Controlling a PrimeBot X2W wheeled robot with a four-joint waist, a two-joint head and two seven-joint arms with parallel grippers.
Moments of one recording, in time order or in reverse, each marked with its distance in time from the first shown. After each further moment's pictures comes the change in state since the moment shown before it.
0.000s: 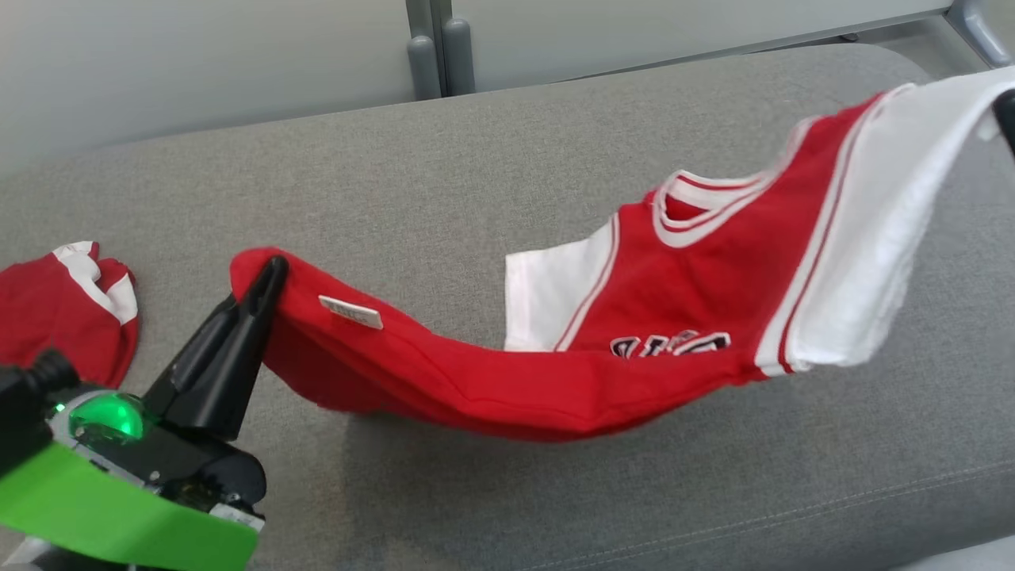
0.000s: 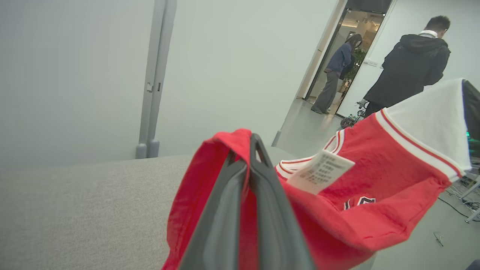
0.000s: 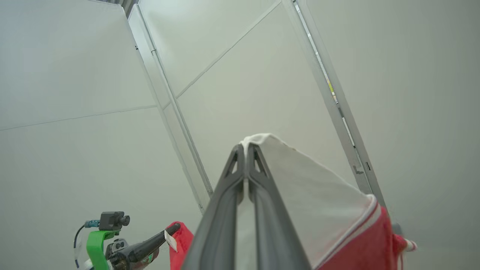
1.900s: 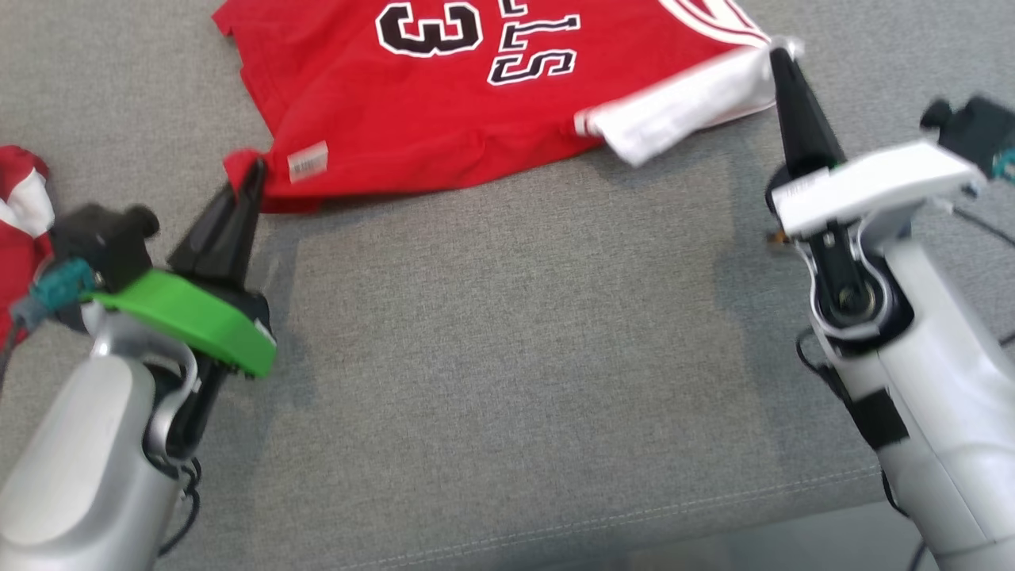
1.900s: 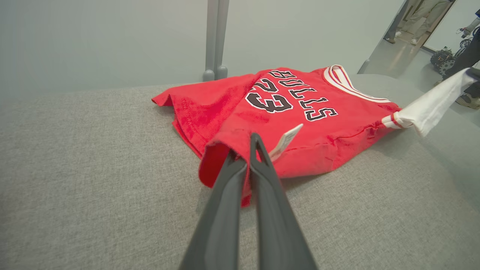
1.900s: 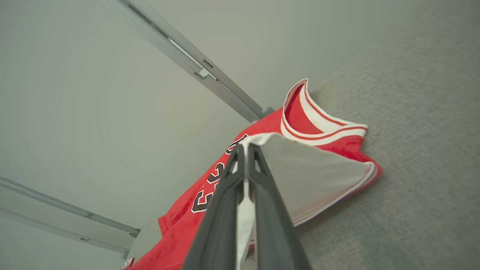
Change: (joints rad) left arm -0.480 -0.050 -0.169 0.831 0.223 -0.212 -0.272; right arm -0.506 0.441 0.286 0.910 -0.180 -0.163 -0.155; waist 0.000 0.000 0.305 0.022
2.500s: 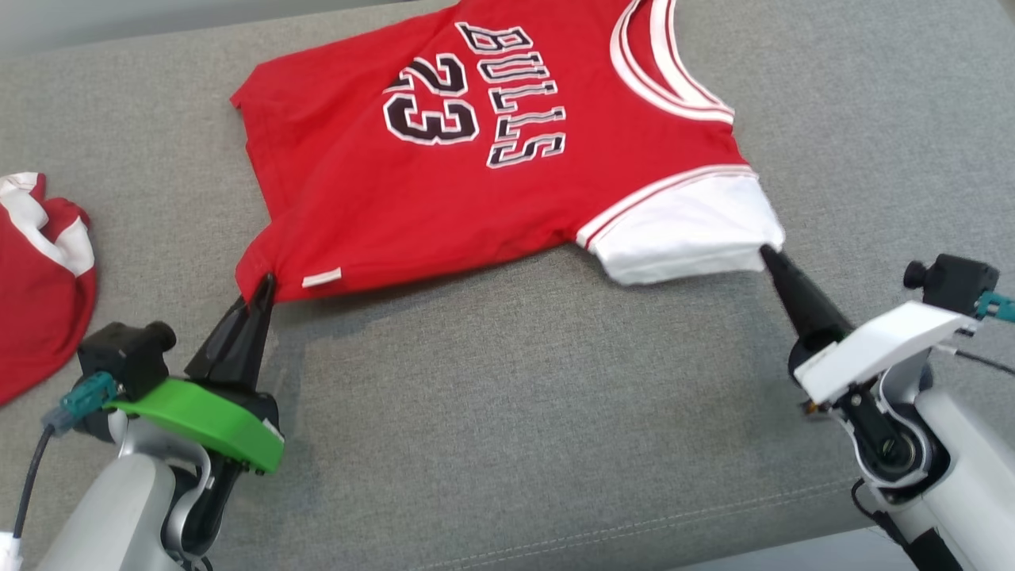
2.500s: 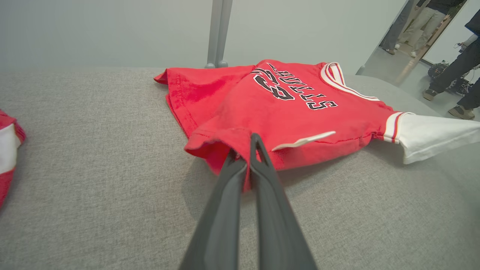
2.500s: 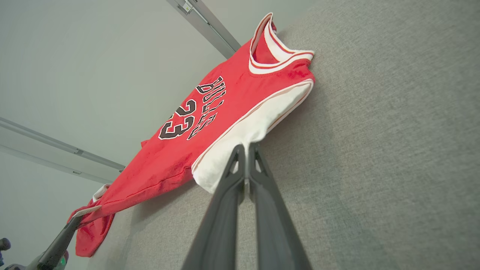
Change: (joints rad) left arm 0.194 -0.006 -0.005 0.038 -0.035 -0.008 -0.100; right arm 0.313 -0.165 0.068 -0.085 0.030 0.082 0.113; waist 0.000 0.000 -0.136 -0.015
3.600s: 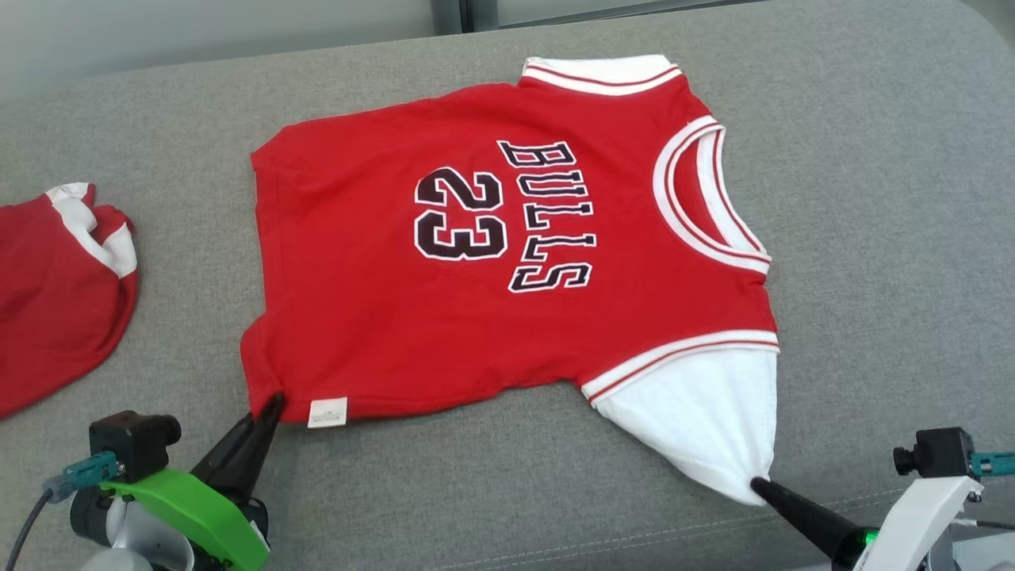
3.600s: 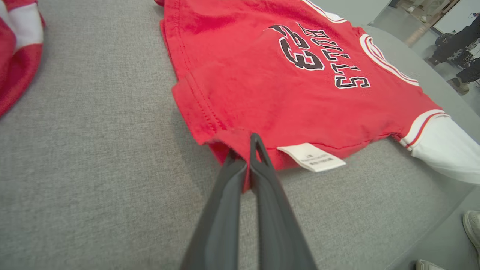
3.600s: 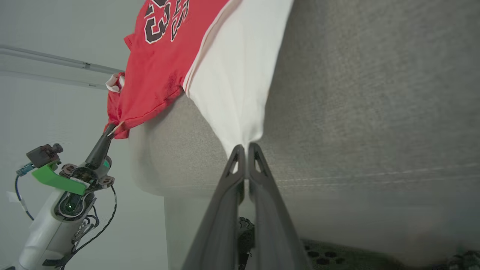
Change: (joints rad) left arm 0.171 0.115 -0.064 -0.058 -0.141 -0.019 0.096; right arm 0.398 -0.203 0.051 -0.243 0.233 0.045 0.250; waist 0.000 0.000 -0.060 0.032
